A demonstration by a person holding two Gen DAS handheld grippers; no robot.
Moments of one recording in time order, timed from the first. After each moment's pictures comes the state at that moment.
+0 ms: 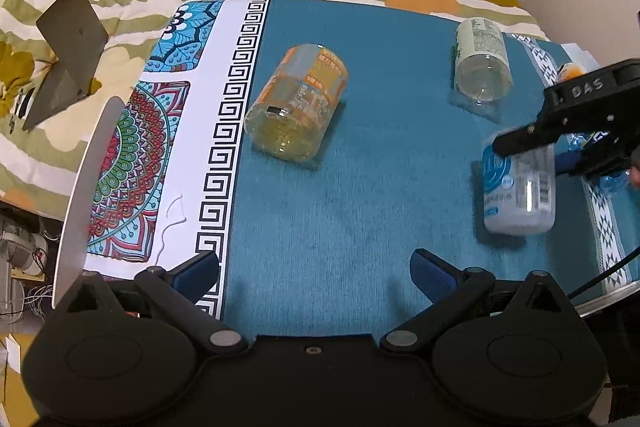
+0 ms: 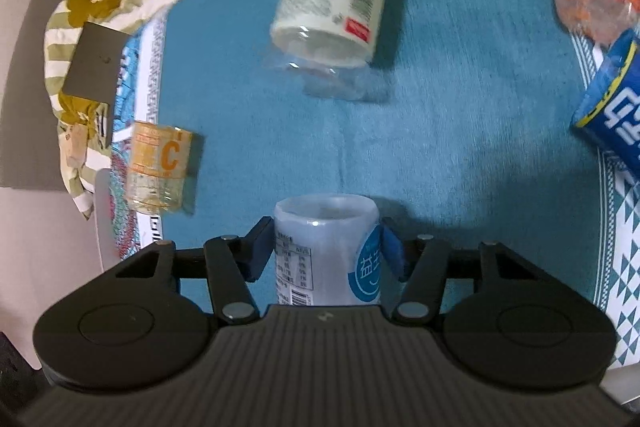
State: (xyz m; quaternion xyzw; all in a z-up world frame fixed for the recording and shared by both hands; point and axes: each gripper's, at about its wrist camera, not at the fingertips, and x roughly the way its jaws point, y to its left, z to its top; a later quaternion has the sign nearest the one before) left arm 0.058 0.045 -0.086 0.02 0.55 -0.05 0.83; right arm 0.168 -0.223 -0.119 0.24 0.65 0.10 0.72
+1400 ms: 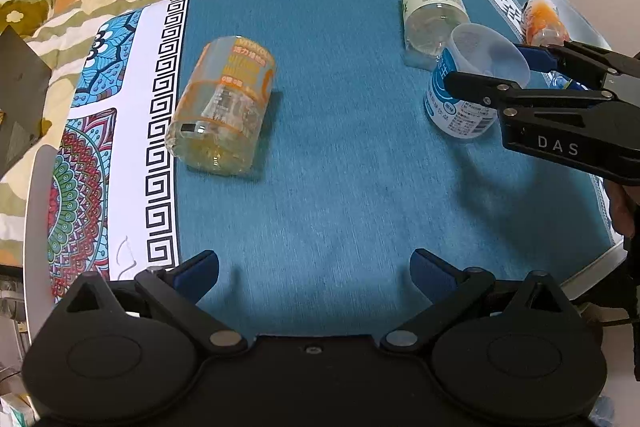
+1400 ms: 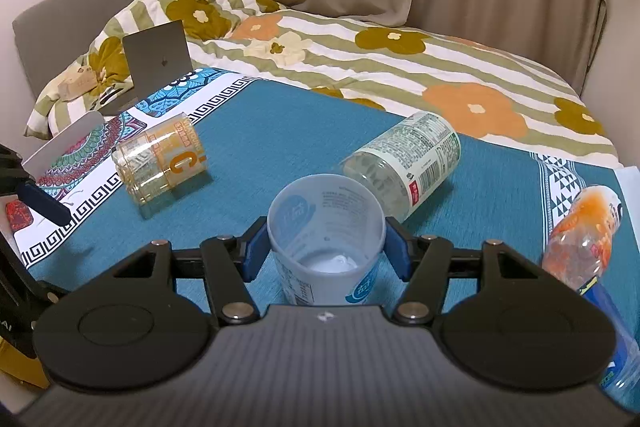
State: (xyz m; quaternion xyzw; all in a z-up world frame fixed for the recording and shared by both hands) left arm 0.084 0.012 -0.113 0.09 0.57 -0.12 0.81; right arm 0.098 -0.178 -0.113 -0.05 0.35 0.17 0.92
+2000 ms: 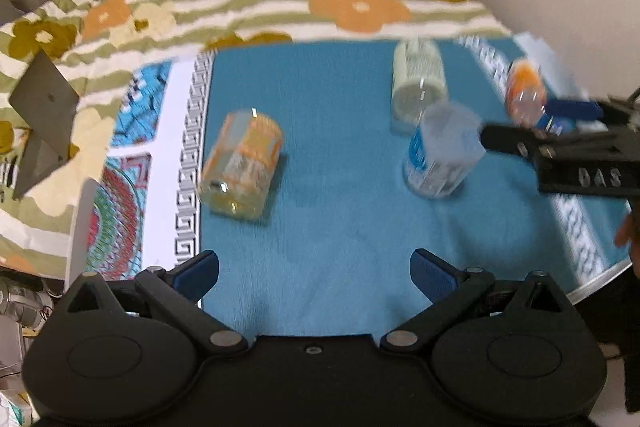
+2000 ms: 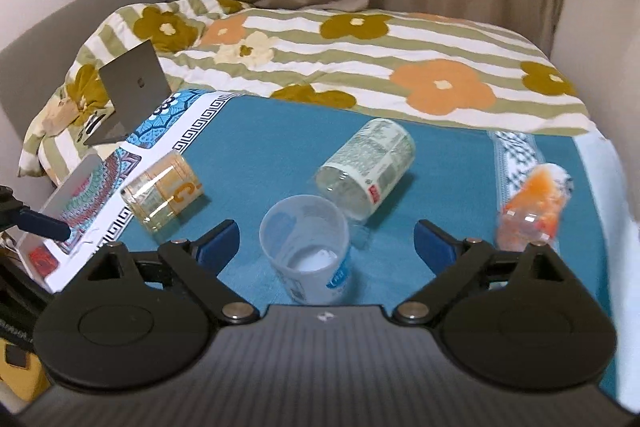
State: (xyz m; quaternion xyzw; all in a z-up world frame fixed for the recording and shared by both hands) left arm 0.068 0.002 -0.045 0.07 0.52 -0.09 0.85; right arm 0.085 -0.200 -0.051 0.01 0.40 0.12 0.91
